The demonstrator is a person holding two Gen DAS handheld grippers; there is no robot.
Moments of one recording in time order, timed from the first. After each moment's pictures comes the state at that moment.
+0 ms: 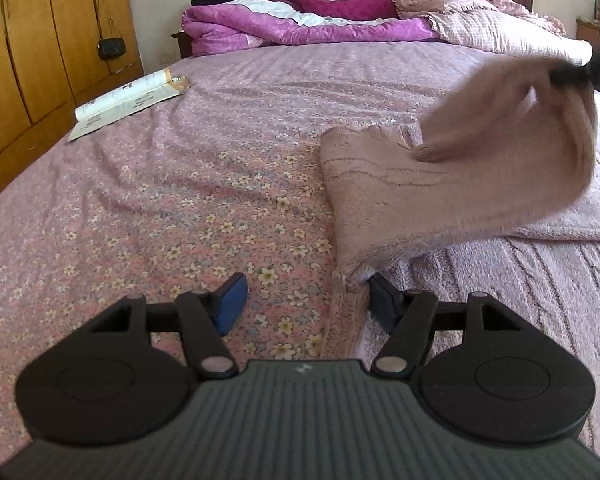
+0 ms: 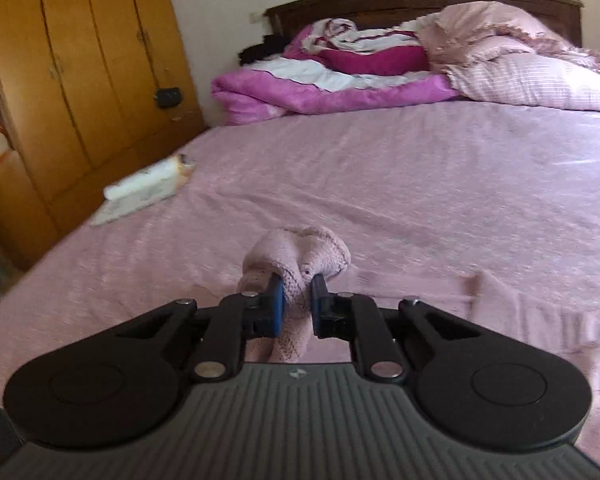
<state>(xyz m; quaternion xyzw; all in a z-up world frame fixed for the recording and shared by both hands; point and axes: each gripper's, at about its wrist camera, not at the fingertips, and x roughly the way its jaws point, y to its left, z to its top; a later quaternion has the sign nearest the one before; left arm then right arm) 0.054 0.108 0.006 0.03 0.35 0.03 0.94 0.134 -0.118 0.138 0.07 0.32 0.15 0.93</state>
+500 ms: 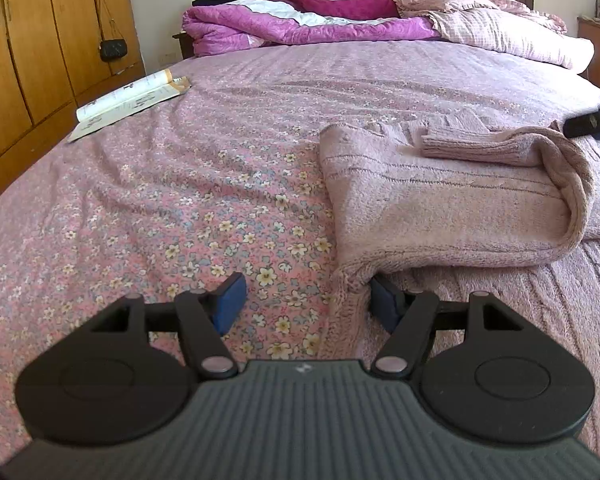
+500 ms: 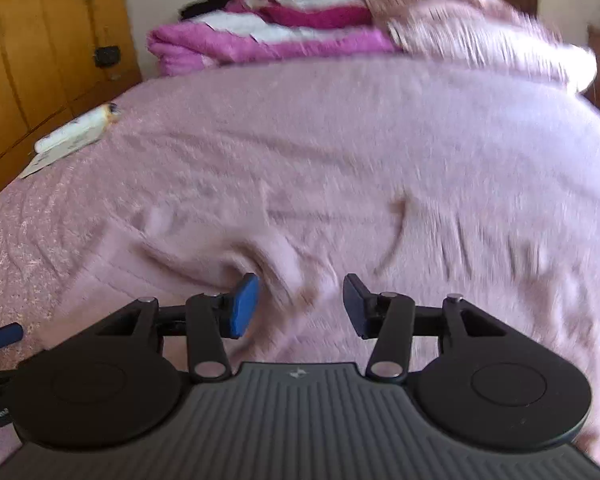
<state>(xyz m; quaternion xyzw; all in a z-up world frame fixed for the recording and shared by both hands) 0.055 0.106 0.003 0.03 0.35 0.03 0.94 0.131 -0.127 0.088 0.02 0.36 0.07 0.93</state>
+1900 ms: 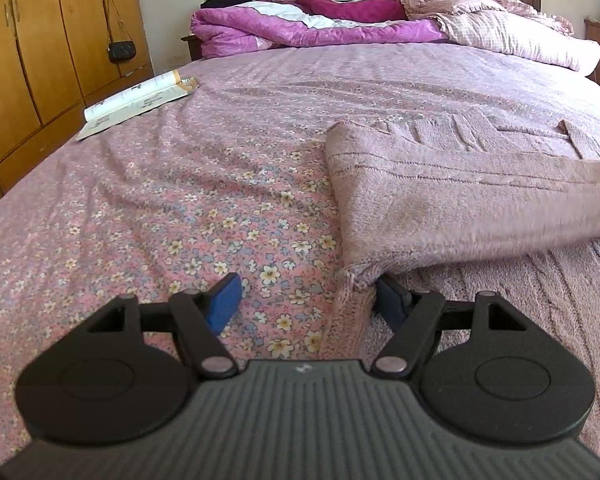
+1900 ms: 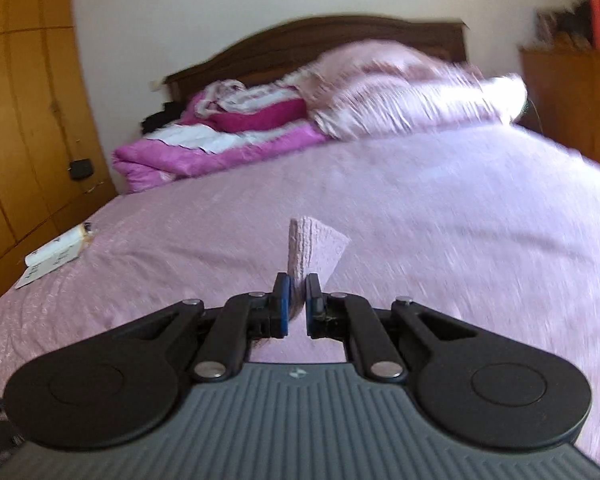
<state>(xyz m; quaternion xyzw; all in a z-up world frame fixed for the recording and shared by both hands) 0.052 0.102 -0.001 0.04 0.34 0.05 0.94 0.056 -0.271 0.122 0.13 0.24 0.00 0.96</state>
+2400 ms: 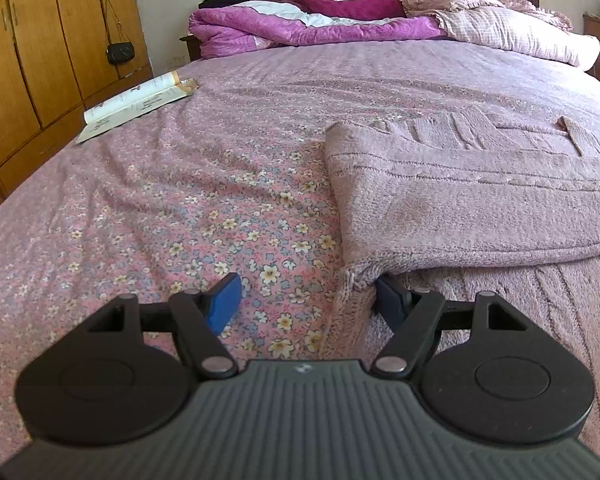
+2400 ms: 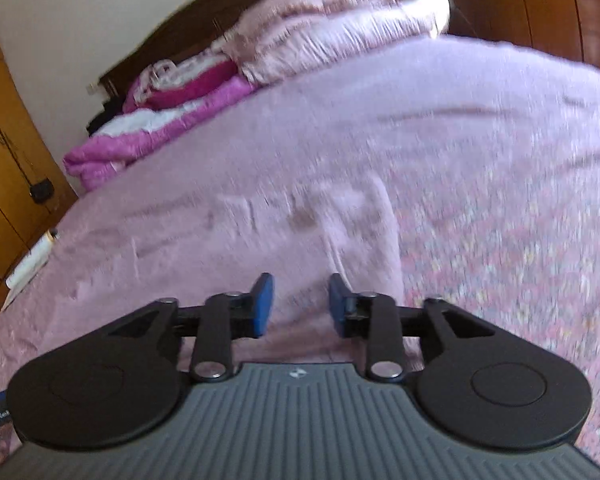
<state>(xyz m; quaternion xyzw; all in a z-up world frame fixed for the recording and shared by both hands) 0.053 0.101 0.002 0.04 0.34 0.05 0.94 0.004 -0.291 0.055 0.21 0.29 -0.07 0.93</state>
